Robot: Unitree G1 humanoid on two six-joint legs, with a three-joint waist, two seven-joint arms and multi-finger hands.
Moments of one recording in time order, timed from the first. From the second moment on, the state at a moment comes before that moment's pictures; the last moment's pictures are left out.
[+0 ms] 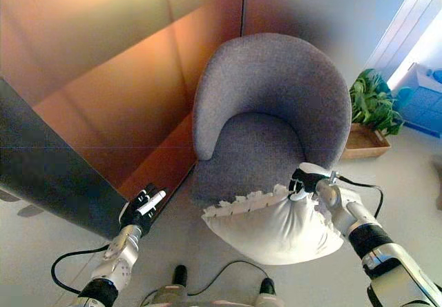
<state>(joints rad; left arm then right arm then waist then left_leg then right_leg) -0.10 0.27 -0.07 0.73 -0.66 -0.16 0.07 -0.42 -0.73 0.46 0.51 -0.48 0.17 0.31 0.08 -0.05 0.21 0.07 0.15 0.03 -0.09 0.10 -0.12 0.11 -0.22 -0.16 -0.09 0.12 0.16</state>
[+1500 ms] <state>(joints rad) 0.00 0.37 -0.18 0.68 -0.68 -0.11 -0.05 -1.03 -0.92 0.66 1.06 -0.26 0.31 0.08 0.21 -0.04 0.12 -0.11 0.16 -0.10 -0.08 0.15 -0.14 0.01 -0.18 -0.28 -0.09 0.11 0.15</state>
